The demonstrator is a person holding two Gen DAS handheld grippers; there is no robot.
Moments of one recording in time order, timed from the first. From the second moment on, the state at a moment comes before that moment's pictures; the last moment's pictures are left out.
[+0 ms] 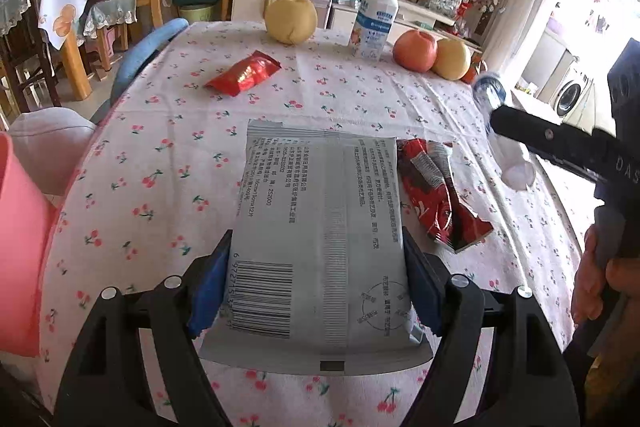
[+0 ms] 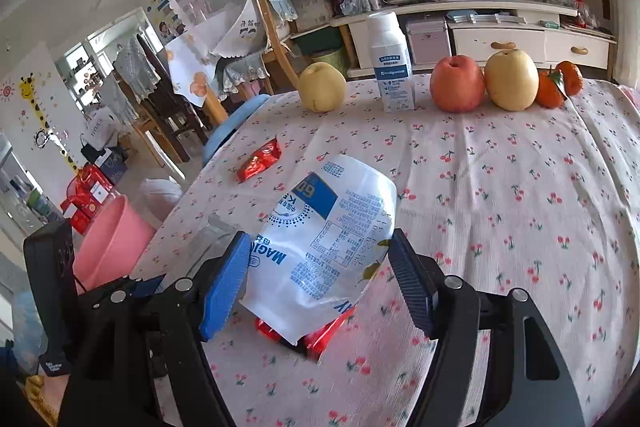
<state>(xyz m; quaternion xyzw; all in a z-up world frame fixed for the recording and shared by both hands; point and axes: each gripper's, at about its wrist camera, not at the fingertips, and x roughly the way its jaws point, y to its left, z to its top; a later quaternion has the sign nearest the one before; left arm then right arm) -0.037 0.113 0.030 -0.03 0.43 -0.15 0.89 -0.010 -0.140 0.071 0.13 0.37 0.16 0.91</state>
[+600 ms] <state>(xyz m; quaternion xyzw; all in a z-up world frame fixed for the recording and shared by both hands) -0.051 0.189 0.064 -0.10 0.37 -0.12 0.91 -0.050 -0.063 0.097 0.08 0.35 0.20 0.91</state>
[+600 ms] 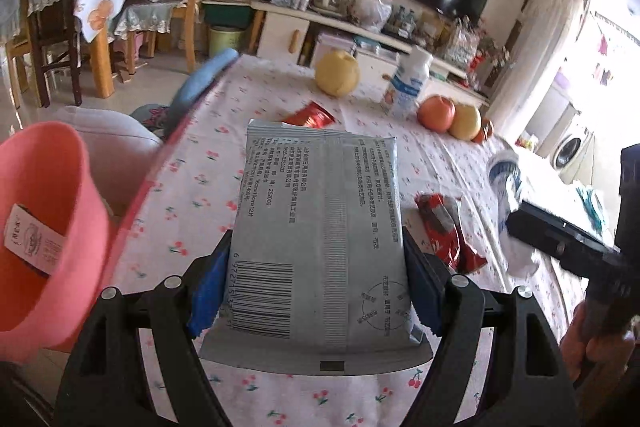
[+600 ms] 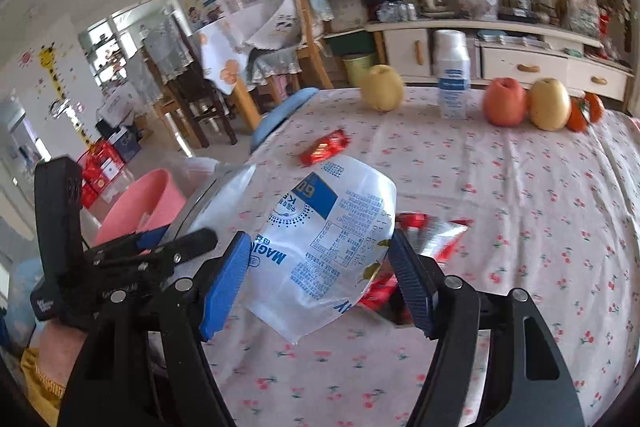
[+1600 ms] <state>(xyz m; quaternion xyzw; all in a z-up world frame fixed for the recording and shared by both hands) -0.072 0.429 0.064 -0.30 0.32 0.13 0.89 0.002 0.236 0.089 -0.04 0.36 0.37 0.86</state>
